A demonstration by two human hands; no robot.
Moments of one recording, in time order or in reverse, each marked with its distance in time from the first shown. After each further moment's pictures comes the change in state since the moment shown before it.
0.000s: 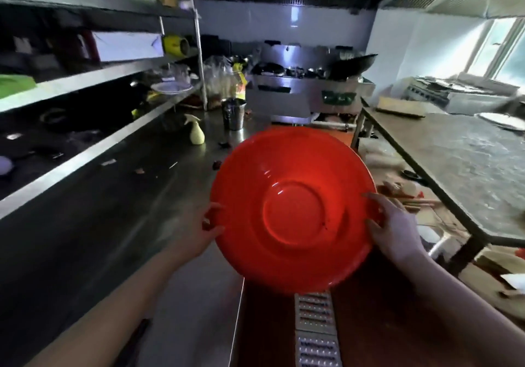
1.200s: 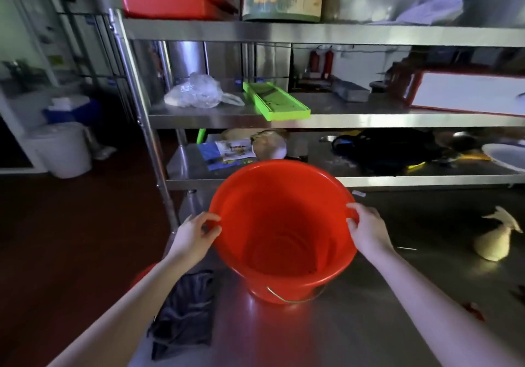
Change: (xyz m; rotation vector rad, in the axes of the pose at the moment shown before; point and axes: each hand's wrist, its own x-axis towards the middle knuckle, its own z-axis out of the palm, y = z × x) left_hand -0.011 -0.078 -0.114 0.367 1.016 -1.051; right_hand 0.277 -0.351 0.399 0.361 -0.834 -0.952
